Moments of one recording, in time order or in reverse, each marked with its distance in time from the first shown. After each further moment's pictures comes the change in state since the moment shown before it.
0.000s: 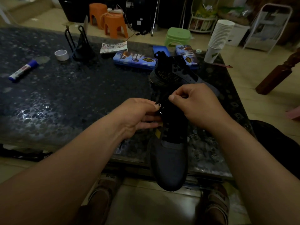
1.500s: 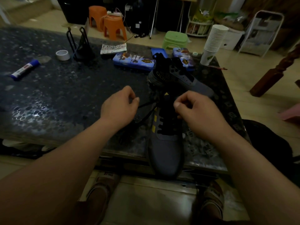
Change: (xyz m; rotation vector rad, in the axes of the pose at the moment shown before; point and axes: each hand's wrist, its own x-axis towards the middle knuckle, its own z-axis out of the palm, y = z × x) left_hand 0.030 -0.020 -0.054 1.084 0.502 0.507; right_hand -0.042 0.003 -0.005 0.055 0.000 0.037
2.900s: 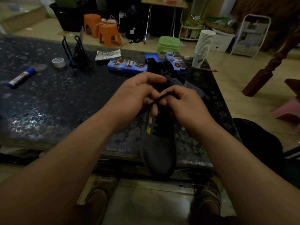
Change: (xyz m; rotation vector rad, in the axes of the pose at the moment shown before) left_hand -0.035 0.095 -0.053 -0.977 -0.385 0.101; right_hand 0.004 -0.022 0.002 0.381 0.000 0.044
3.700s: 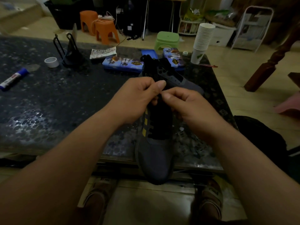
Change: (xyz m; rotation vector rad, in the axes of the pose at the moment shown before) left_hand 0.022 -0.005 0.008 0.469 0.030 0.085; right_hand -0.002 0.014 -0.026 0.129 -0.145 0.016
